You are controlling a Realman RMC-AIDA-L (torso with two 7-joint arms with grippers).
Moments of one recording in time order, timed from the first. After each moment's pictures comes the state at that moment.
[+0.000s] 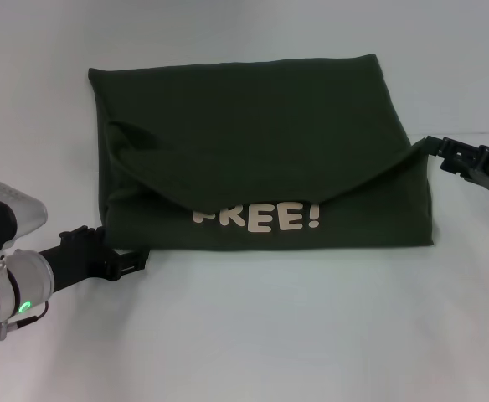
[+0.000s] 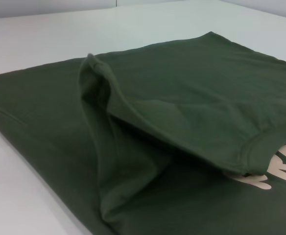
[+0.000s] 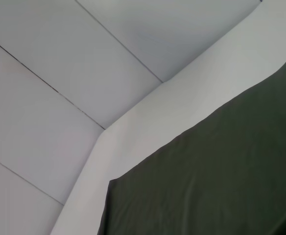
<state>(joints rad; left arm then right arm) -0.53 -2.16 0.83 0.56 1.89 0.76 -1.34 0.60 1.99 -0.46 -0.49 -1.90 -1.17 2.00</state>
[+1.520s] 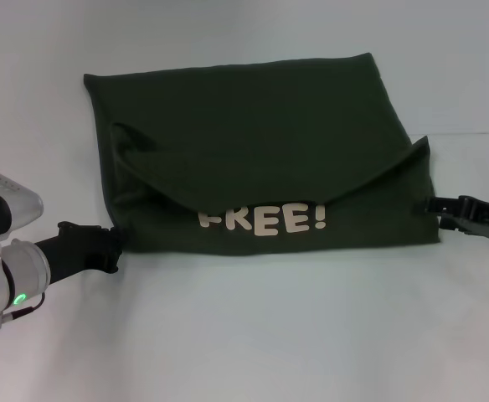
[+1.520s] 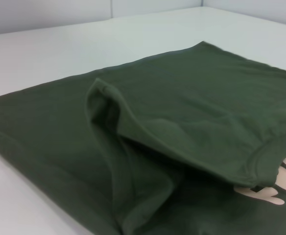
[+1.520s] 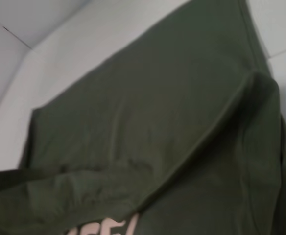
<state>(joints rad) -0.52 -2.16 0.84 0.60 1.89 0.79 -1.34 0.64 1.96 -0.61 -0.50 -2.17 -1.07 2.24</state>
